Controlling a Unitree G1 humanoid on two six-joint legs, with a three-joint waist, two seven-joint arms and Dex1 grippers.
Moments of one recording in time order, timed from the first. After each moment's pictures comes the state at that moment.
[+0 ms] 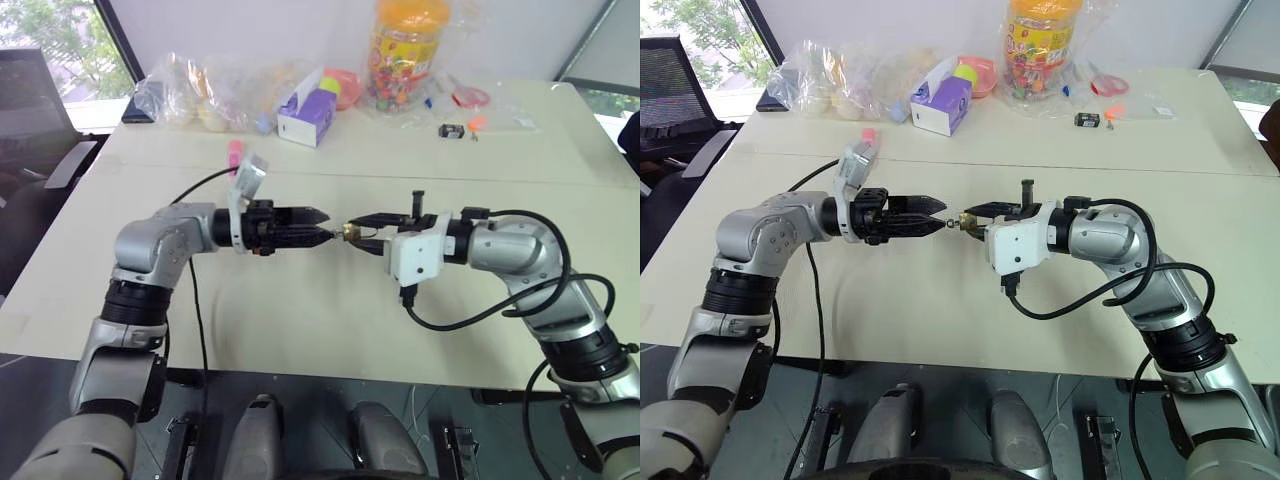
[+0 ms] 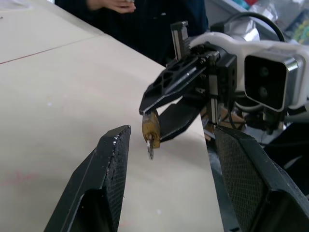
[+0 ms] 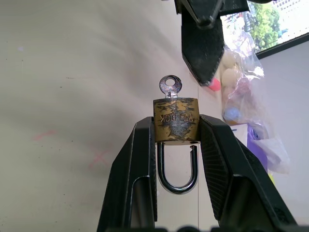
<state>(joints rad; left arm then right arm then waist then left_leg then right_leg) -0.74 0.46 -0.05 0.13 -0.67 0.82 -1.20 -0.53 -0.72 0.20 -0.29 -0.15 -0.10 0.96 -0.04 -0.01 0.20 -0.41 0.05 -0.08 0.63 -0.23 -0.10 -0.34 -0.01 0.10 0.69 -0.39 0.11</state>
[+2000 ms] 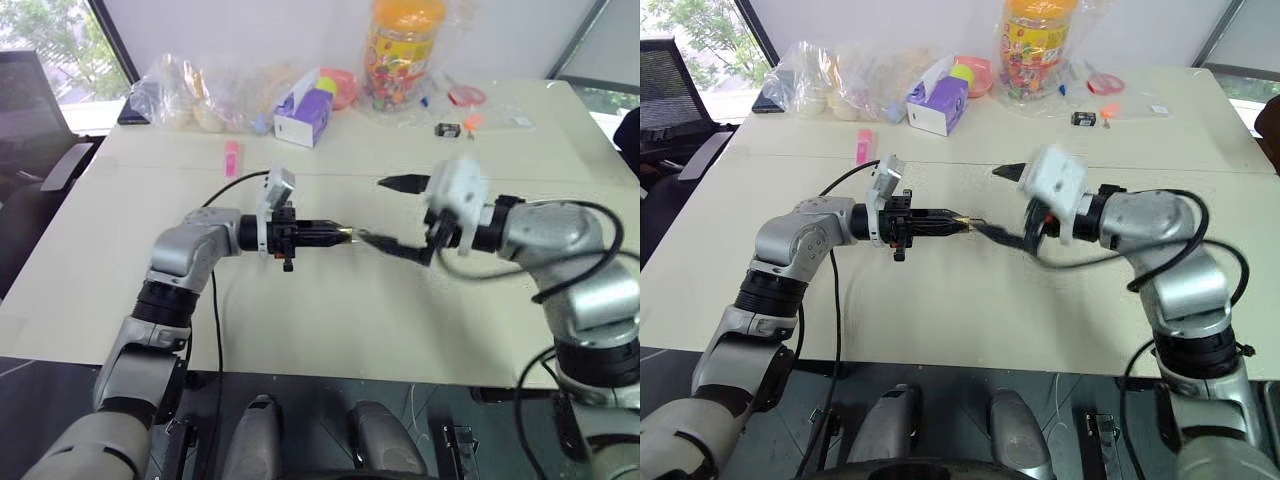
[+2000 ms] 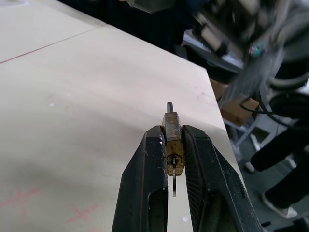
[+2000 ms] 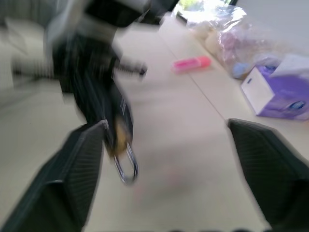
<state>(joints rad) -0.75 0.40 -0.14 0.20 -0.52 0.61 -1.23 -0.60 -0.63 -0.14 -0.48 0.51 0.95 0.90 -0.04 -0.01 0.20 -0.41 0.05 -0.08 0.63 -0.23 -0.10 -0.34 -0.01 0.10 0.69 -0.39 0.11</state>
